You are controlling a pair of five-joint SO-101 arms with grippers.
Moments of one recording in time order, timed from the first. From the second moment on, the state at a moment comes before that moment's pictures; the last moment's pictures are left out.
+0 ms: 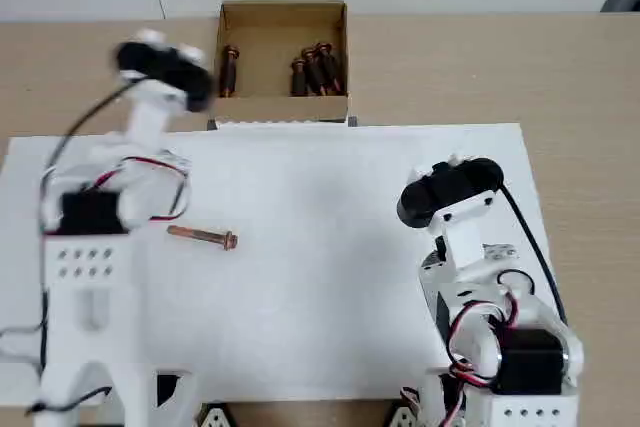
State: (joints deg) left arm -4.2 -29.8 23.8 74.4 -23.0; right arm -3.4 -72.7 44.7 87.3 17.2
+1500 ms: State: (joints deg) left arm 0.1 4.4 14.9 86.2 -72.9; right arm -3.6 -72.7 46.8 87.2 17.2
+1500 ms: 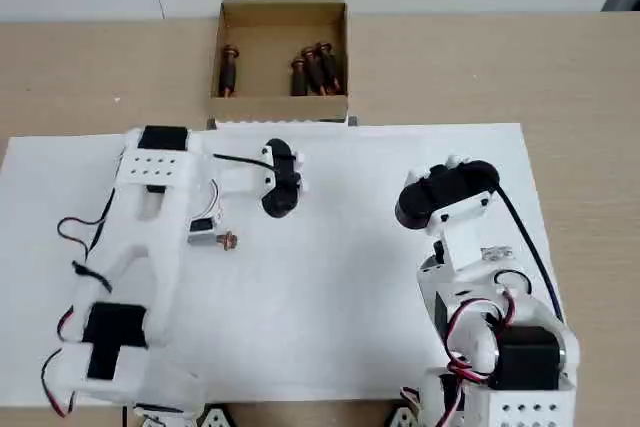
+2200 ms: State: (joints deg) left arm 0.4 14.8 13.8 82.0 -73.0; right arm -3.6 -72.7 46.8 87.1 17.2
